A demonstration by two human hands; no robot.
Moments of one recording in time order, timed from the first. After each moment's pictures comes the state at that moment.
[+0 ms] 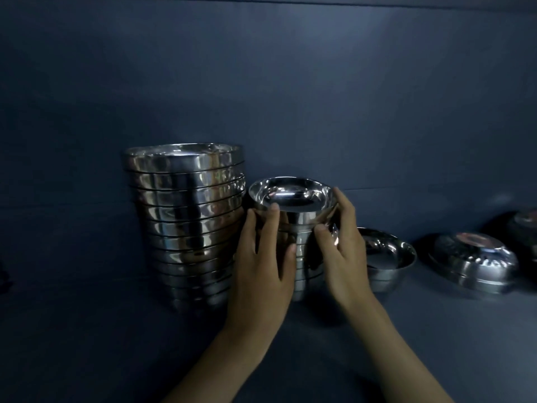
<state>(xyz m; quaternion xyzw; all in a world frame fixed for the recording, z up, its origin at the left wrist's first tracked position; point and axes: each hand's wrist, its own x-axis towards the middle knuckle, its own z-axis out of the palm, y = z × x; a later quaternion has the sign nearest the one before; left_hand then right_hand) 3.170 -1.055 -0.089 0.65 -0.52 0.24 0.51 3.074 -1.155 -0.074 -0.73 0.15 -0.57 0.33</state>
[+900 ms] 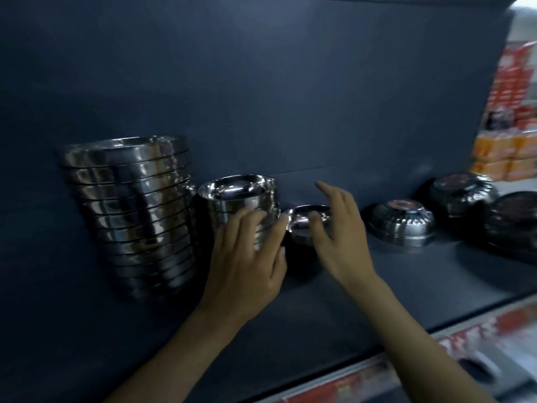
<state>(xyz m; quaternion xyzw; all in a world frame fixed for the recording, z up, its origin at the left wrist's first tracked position) 3.138 -1.050 -0.085 0.57 -0.63 0.41 0.33 2.995 -1.161 -0.079 -0.76 0.30 -0.55 0.16</state>
